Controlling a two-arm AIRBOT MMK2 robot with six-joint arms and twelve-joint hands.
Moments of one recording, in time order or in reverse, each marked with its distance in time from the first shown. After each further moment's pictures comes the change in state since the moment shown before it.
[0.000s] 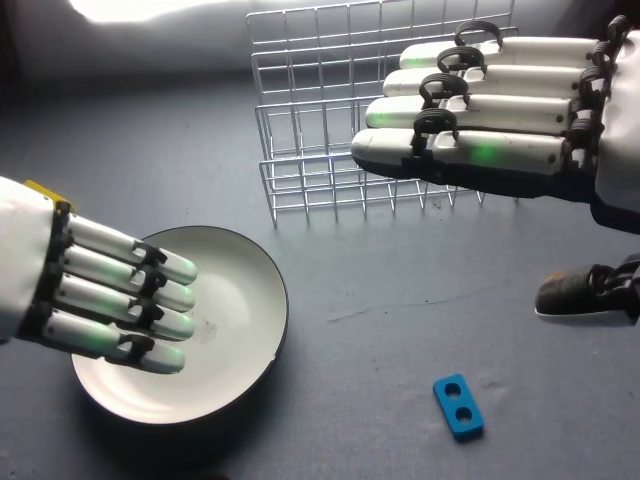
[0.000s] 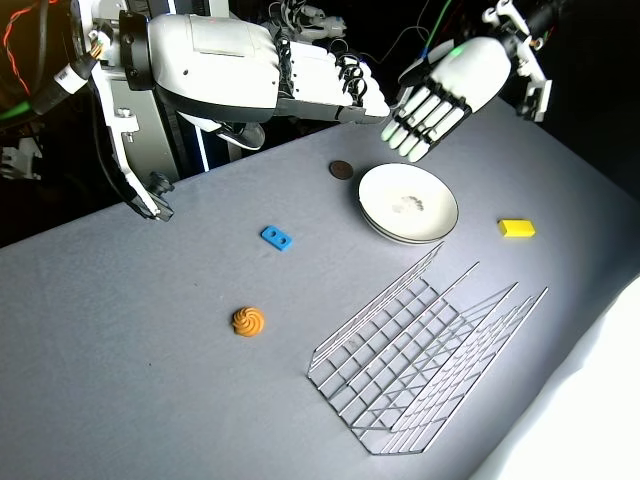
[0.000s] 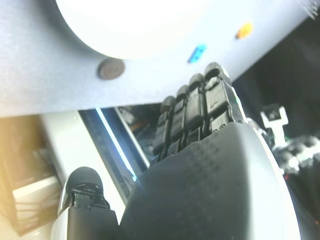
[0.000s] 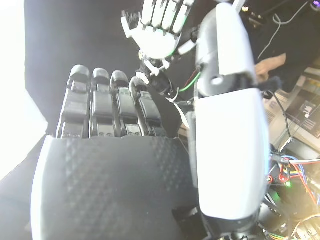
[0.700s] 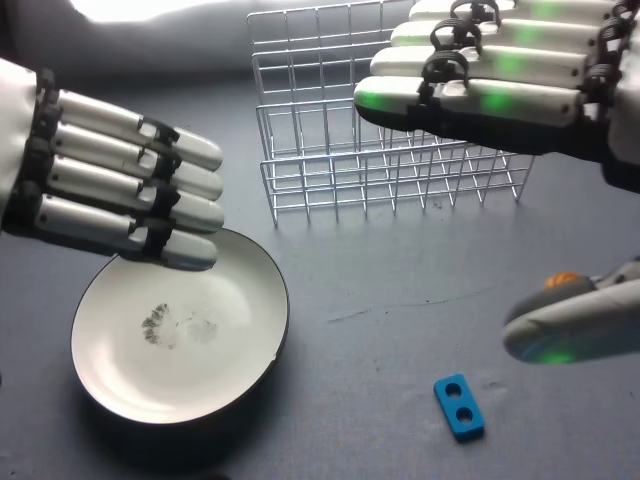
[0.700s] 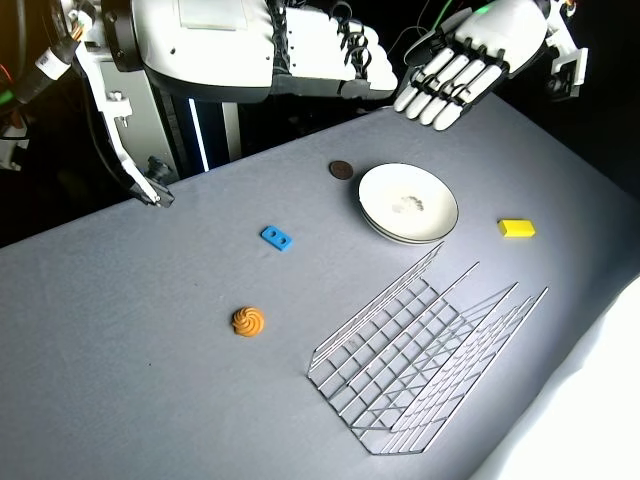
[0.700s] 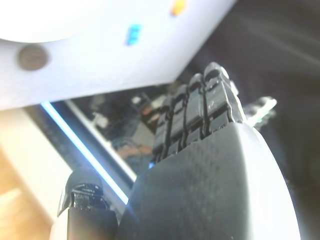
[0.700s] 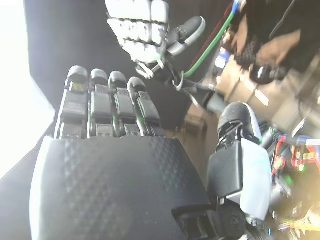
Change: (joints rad) left arm -0.300 0.032 -0.007 0.021 -0.061 -0.129; right arm 0.037 0.014 0.003 -0.004 0.021 0.081
